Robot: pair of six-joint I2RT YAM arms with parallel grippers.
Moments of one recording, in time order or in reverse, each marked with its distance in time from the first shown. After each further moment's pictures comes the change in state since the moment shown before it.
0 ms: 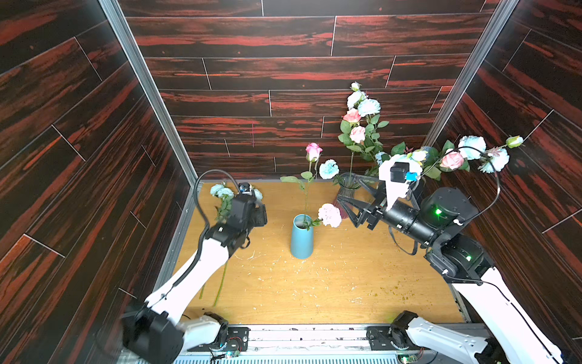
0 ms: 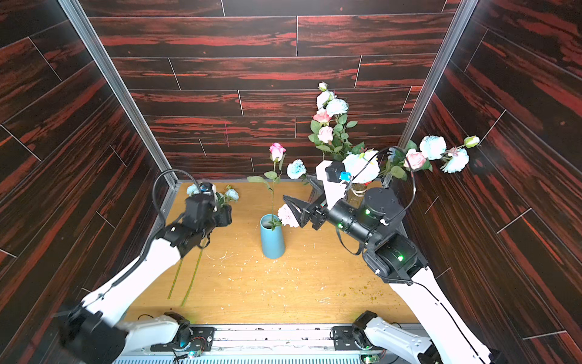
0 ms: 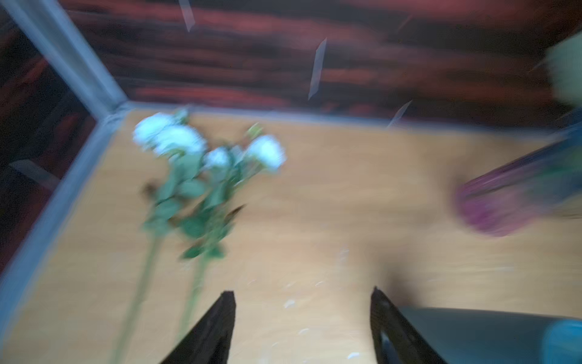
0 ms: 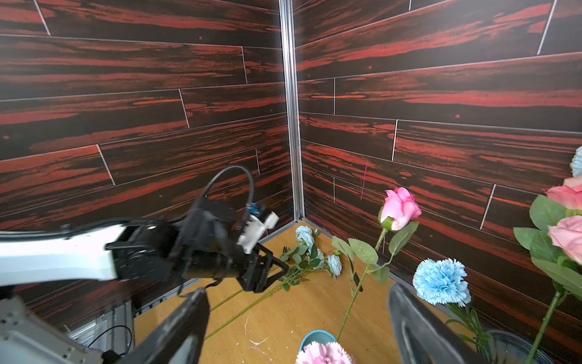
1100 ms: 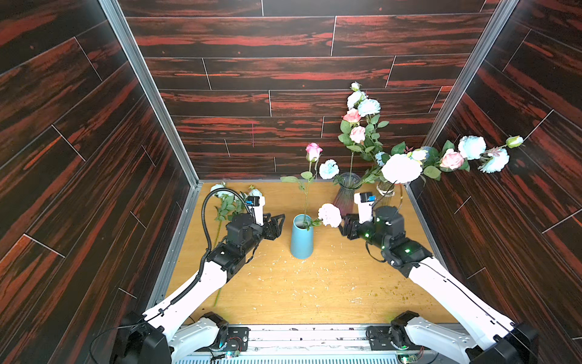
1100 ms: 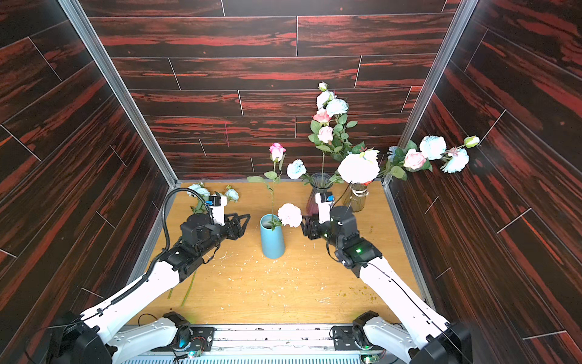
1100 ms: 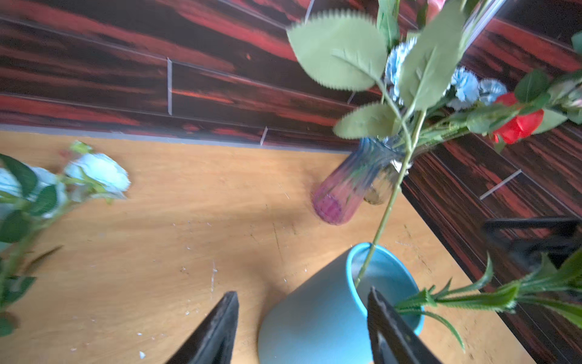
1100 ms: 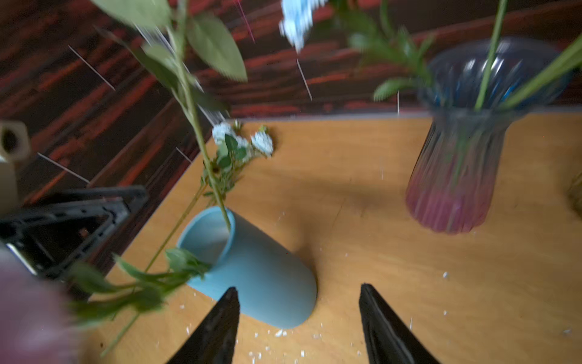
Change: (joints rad) left arm -0.054 -0.064 -0.229 0.358 0.340 -0.063; right arm -0.164 0.080 -0.562 0.164 0.094 0.270
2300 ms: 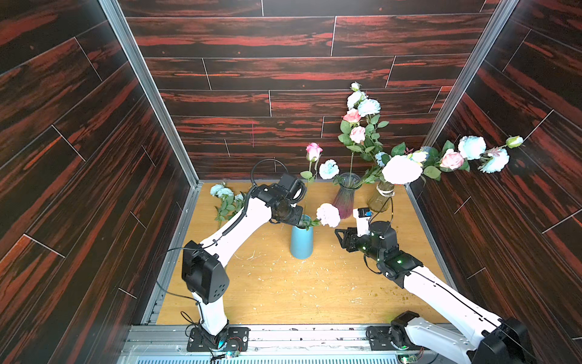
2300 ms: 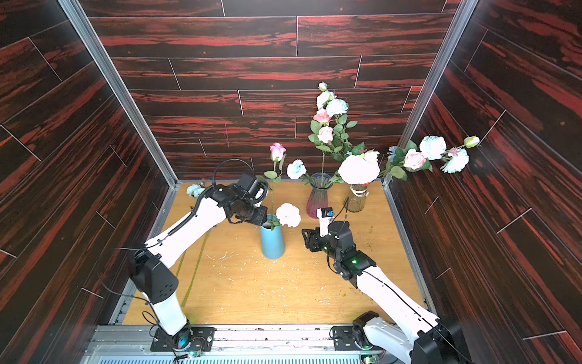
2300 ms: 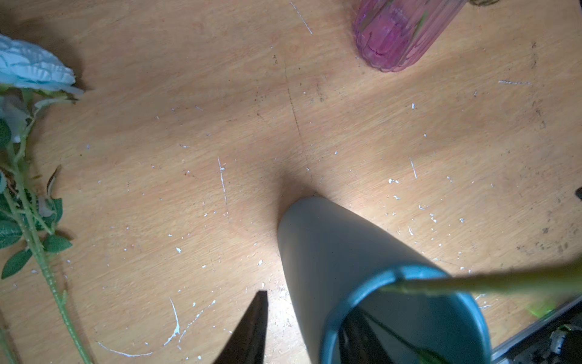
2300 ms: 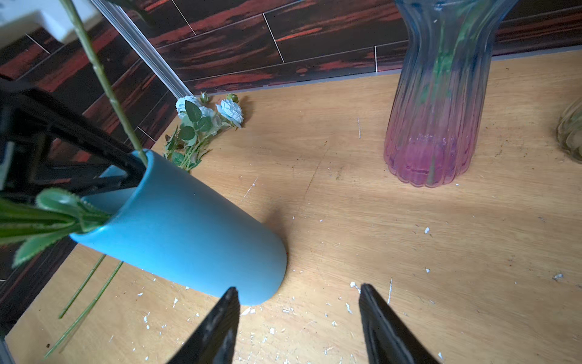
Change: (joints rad) left arm -0.121 0.698 1.044 -1.144 -0.081 0.170; right arm 0.000 -0.030 -0.200 0.142 0.063 0.005
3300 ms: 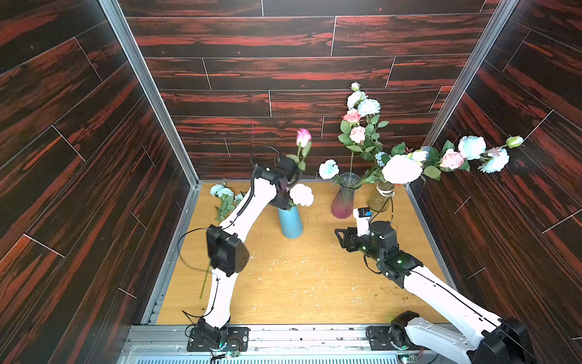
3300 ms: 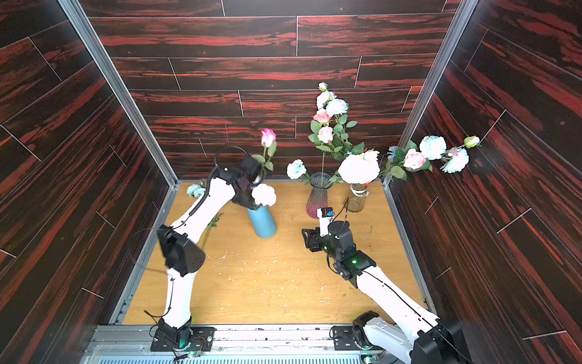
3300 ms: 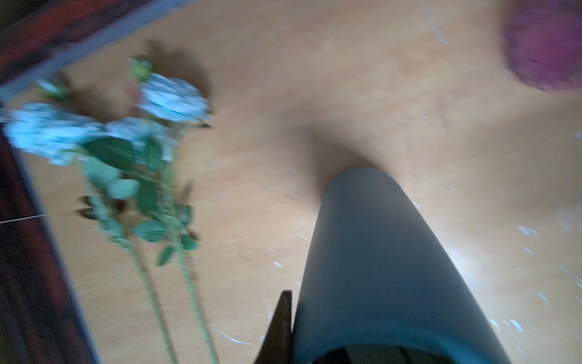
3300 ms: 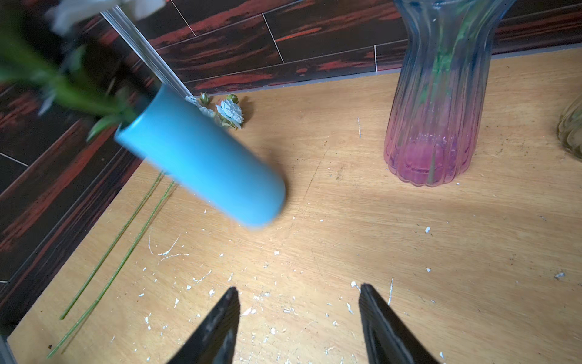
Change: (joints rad) left arm 0.161 0.444 0.694 -0.346 -0.260 0.129; right arm 0.000 0.000 0.000 0.000 0.000 0.006
